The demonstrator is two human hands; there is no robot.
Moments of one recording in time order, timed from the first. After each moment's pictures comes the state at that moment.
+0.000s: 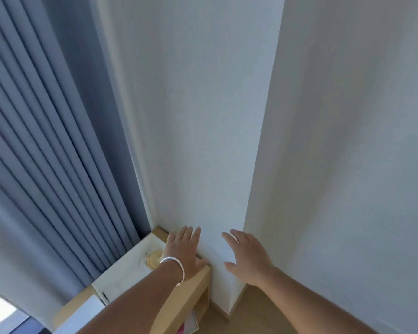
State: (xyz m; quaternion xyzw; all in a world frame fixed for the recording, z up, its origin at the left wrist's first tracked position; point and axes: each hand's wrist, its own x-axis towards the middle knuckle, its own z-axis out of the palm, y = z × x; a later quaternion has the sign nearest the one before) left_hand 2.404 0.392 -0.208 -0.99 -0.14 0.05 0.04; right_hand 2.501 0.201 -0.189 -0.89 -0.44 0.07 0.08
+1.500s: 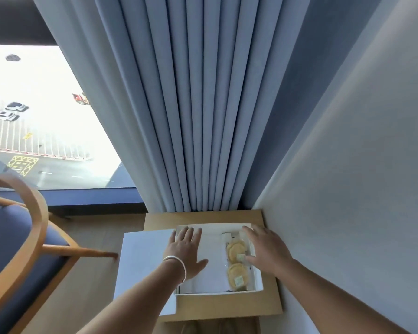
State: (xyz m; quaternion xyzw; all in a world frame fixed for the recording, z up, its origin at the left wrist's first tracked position) left_hand 2.318 0.592 -0.333 -0.82 -0.53 0.17 -0.16; right_hand 2.567 0.560 -0.310 -0.67 -0.71 0.21 -0.10
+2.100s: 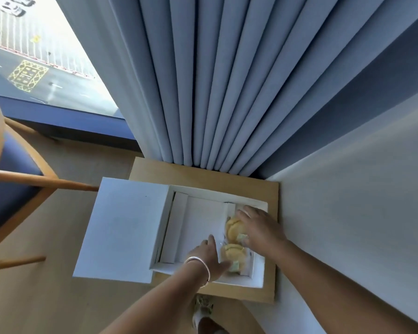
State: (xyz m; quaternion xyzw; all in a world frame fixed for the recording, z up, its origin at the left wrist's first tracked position) left_hand 2.407 0.557 -0.491 -0.59 -0.62 0.19 -0.47; right_hand 2.581 0.617 -0.459 -0.56 -0.78 0.22 -0.19
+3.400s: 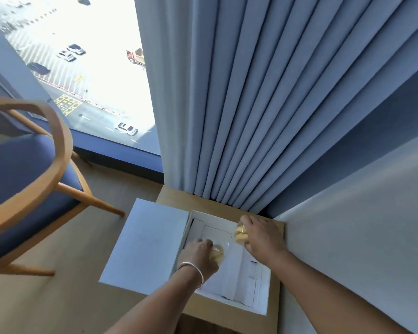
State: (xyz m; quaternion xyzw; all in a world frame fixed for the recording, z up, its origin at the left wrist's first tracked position) left_hand 2.344 0.576 -0.408 -0.62 -0.70 0.00 -0.35; right_hand 2.527 0.641 -0.357 -0.54 -0.83 0.10 -0.11
